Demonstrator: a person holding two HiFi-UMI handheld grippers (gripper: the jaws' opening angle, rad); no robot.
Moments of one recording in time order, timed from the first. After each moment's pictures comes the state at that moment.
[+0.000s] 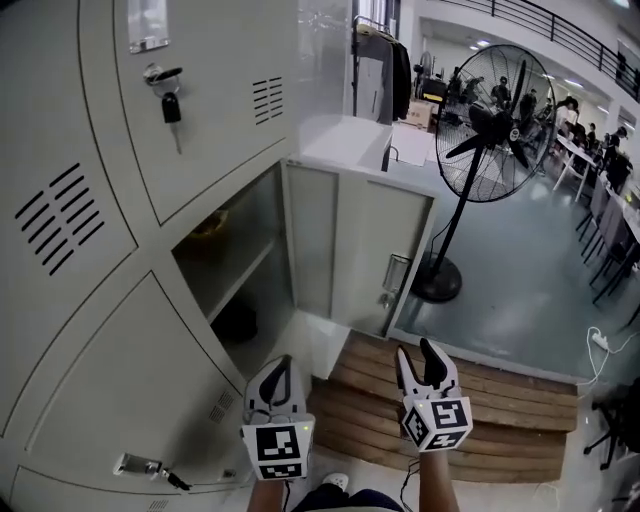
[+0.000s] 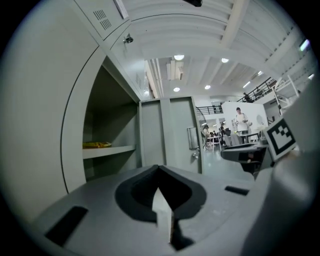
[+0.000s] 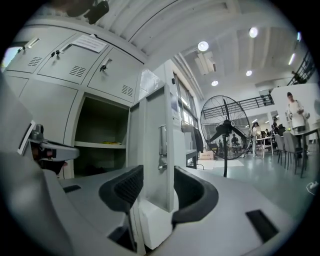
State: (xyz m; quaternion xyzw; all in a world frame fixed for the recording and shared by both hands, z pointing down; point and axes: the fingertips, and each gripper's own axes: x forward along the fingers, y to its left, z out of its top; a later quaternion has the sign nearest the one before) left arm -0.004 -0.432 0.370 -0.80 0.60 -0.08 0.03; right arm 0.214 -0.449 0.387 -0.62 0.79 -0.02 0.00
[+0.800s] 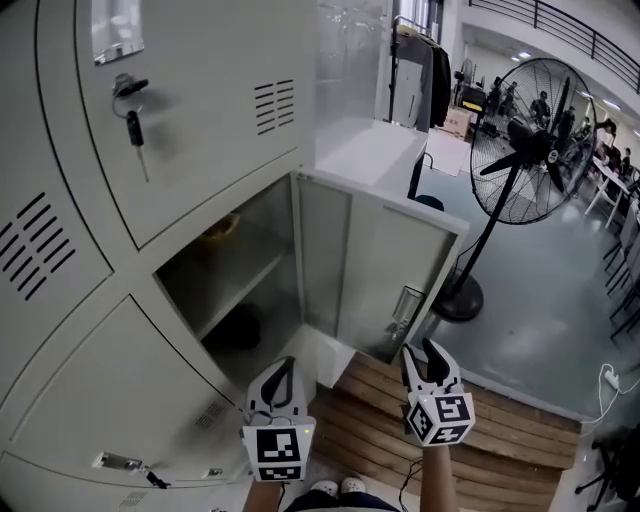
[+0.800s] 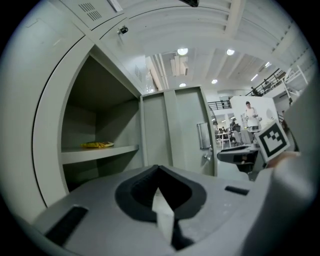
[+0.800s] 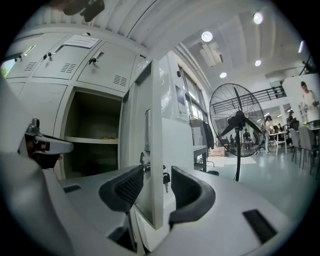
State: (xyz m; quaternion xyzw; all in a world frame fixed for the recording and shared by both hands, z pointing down) left arm 0.007 -0.475 0.370 -0.76 0.64 -0.10 0.03; right arm 0.229 -0.534 0.400 -0.56 0.83 -0.03 -0.01
